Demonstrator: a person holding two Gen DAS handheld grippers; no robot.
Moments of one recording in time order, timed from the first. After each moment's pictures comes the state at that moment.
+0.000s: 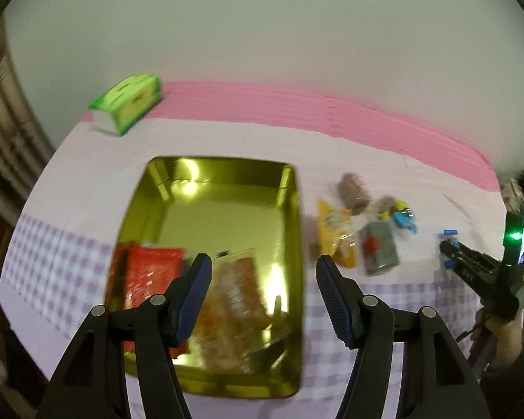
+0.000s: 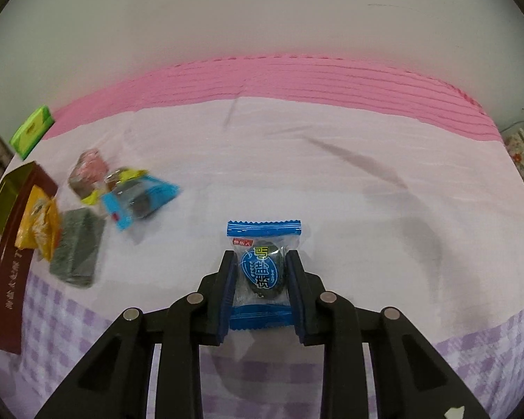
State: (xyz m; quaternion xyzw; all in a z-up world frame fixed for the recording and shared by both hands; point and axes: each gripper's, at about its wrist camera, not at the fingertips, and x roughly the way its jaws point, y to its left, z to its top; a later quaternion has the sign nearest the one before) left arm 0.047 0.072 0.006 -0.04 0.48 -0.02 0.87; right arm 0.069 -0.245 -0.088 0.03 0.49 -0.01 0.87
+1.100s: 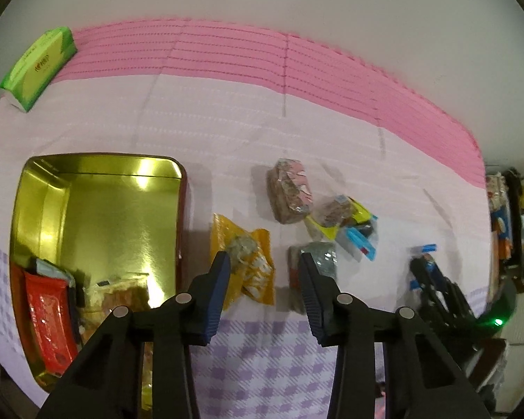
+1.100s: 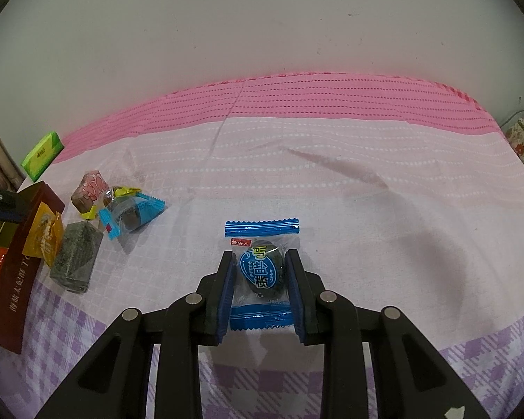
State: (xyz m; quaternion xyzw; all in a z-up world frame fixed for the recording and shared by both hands) left arm 0.149 0.003 -0.036 -0.09 0.61 -0.07 0.78; right arm 0.056 -0.268 -0.092 0.07 0.44 0.01 0.90
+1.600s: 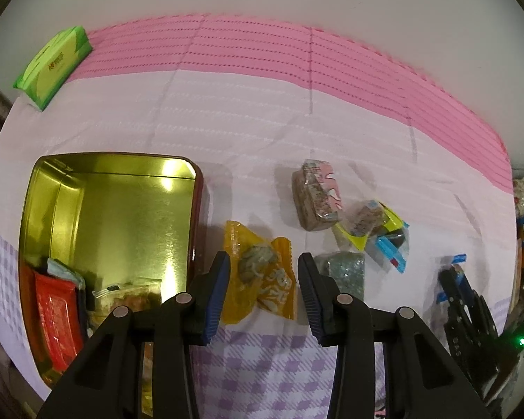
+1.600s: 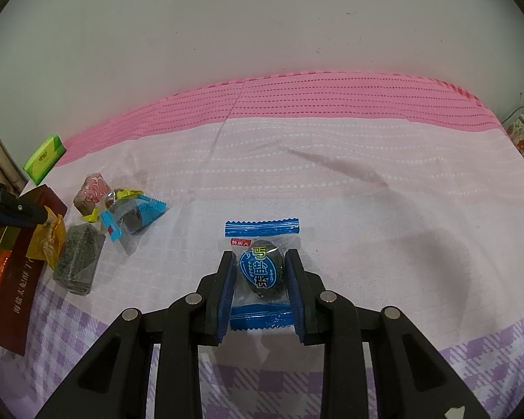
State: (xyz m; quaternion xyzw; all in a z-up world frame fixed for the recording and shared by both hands) left arm 0.158 0.001 -0.052 -0.07 0.62 -0.02 0.78; right arm 0.057 -0.272 -0.092 0.08 0.44 0.02 0.90
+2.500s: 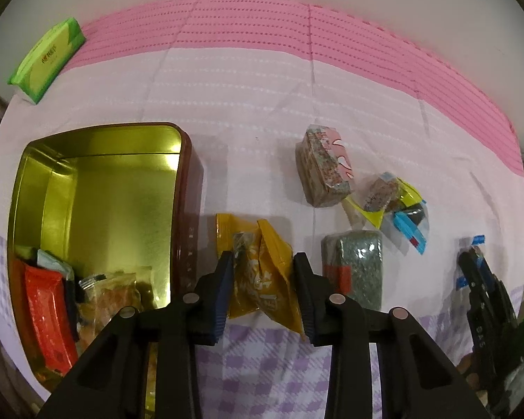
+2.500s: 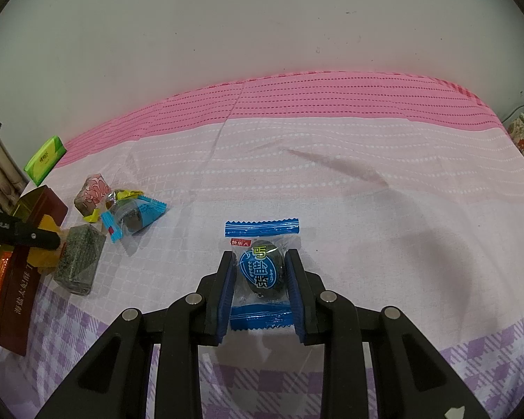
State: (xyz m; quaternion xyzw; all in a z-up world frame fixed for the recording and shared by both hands) left arm 0.147 -0.005 -0.072 -0.05 0.63 -0.02 0.77; right arm 0.057 -0.273 -0.093 0.08 0.44 0.02 0.90
